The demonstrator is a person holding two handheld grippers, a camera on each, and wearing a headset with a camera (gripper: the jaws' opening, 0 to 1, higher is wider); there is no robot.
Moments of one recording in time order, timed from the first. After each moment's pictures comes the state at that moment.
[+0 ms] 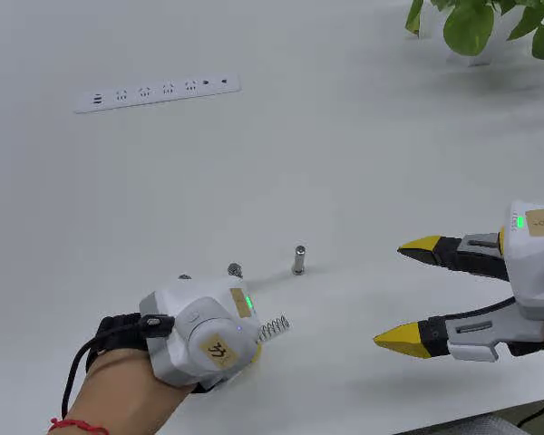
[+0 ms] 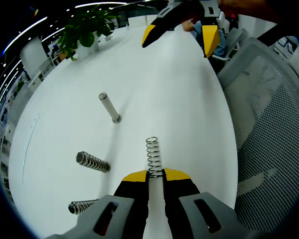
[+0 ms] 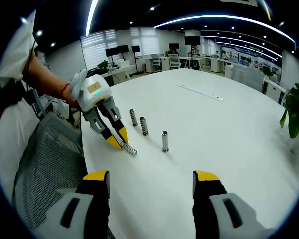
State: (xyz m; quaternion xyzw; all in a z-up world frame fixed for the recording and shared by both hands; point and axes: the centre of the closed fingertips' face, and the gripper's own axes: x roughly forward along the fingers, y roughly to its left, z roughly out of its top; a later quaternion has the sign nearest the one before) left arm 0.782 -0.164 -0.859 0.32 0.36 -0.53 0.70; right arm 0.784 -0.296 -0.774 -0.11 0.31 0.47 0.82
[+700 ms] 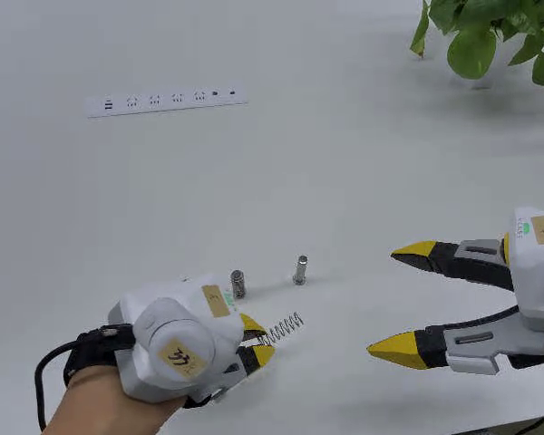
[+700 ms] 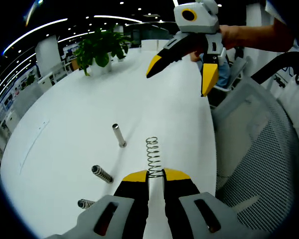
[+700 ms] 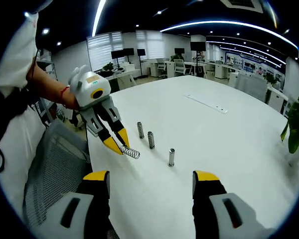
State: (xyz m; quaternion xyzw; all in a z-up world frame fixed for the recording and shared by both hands) left arm 0.774 -0.180 -0.792 0.21 0.31 -0.53 0.76; right arm 0.783 -0.277 -0.737 -0.11 0.28 0.48 0.82
